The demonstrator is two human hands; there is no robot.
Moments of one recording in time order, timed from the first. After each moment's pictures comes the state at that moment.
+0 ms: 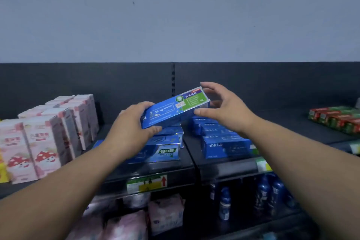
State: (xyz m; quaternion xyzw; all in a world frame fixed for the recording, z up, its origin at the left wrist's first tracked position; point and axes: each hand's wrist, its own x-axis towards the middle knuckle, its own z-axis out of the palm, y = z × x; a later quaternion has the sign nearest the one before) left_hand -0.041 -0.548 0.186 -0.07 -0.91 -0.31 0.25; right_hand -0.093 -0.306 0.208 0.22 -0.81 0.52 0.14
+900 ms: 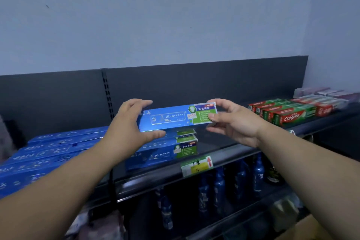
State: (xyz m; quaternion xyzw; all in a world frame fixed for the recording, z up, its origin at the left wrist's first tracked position) left_hand -0.078 -0.358 0.189 -0.20 -0.90 -0.29 0.27; right_hand -0.081 -0.083 0.190 0.11 -0.66 0.75 -0.03
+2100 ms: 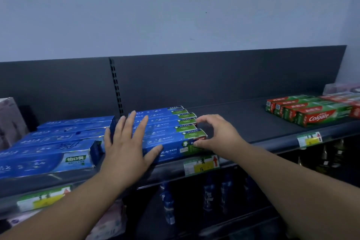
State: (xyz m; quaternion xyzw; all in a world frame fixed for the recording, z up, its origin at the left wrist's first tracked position) left_hand -0.078 -0.349 0.116 -0.03 -0.96 -0.09 0.26; right_hand -0.124 -0.105 0.129 0.14 -0.91 0.37 0.13
